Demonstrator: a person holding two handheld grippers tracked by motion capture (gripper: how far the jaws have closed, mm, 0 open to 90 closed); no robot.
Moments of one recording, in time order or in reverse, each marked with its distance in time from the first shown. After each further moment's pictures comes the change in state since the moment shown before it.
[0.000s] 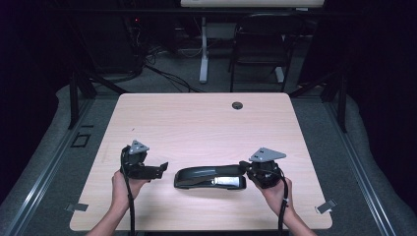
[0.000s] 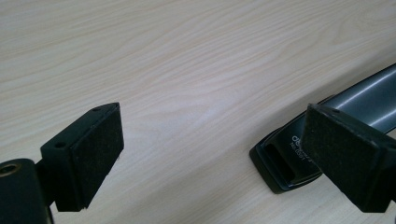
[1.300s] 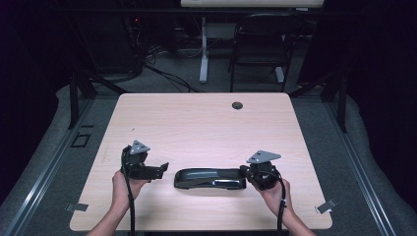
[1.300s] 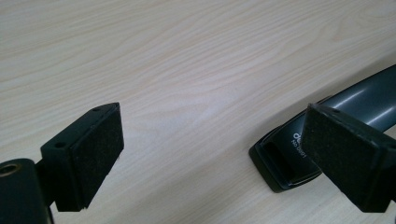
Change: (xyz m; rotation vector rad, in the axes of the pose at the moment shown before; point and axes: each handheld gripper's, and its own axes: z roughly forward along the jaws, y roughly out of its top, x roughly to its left) left arm -0.001 0.000 0.002 0.003 0.000 0.005; right arm -0.002 -0.013 0.016 0.091 -0.010 0.020
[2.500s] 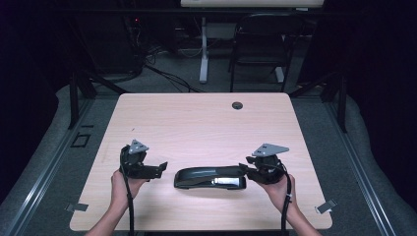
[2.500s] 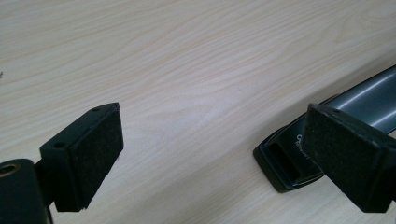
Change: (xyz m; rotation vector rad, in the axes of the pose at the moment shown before) left arm 0.004 0.001 -0.002 0.000 0.004 0.003; right arm -0.012 0.017 -0.022 -0.041 0.027 0.020
